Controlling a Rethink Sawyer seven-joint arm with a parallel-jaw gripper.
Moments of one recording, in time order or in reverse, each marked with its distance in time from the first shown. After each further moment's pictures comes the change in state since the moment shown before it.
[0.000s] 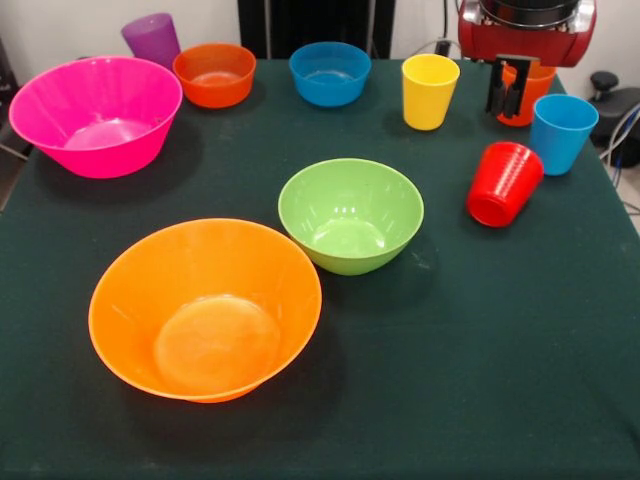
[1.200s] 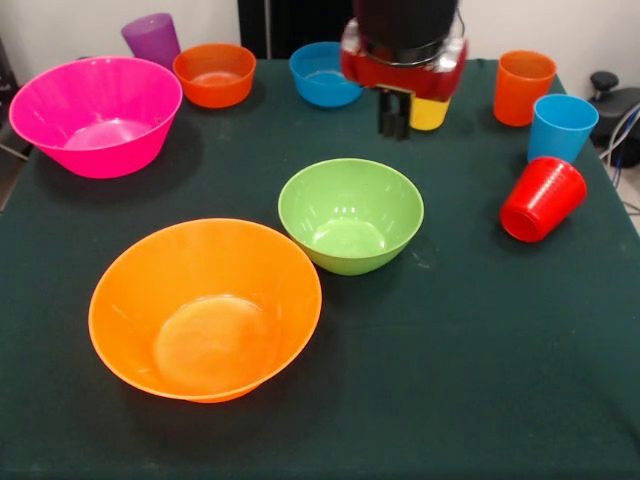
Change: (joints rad) arm -0.136 0.052 -0.010 -0.003 -0.065 0.000 0.000
